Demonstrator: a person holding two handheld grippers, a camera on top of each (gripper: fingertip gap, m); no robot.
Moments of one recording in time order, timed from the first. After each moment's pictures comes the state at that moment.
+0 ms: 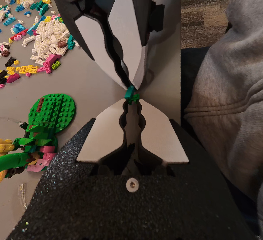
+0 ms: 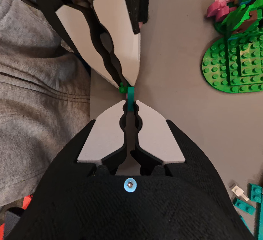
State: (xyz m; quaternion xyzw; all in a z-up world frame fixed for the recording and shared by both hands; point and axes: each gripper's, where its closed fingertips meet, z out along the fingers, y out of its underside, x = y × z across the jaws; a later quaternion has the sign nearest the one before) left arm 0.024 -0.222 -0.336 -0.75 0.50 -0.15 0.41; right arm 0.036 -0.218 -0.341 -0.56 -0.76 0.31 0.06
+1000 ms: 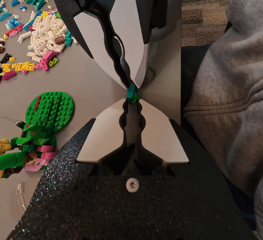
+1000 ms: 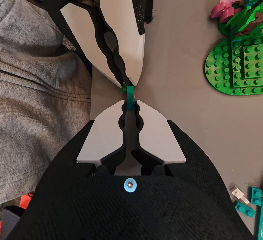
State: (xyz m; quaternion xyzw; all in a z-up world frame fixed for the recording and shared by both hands) left arm 0.023 -0.223 -0.339 -0.75 0.50 -0.16 0.41; right arm 0.035 -0.219 -0.342 -0.56 -0.77 0.31 0.06
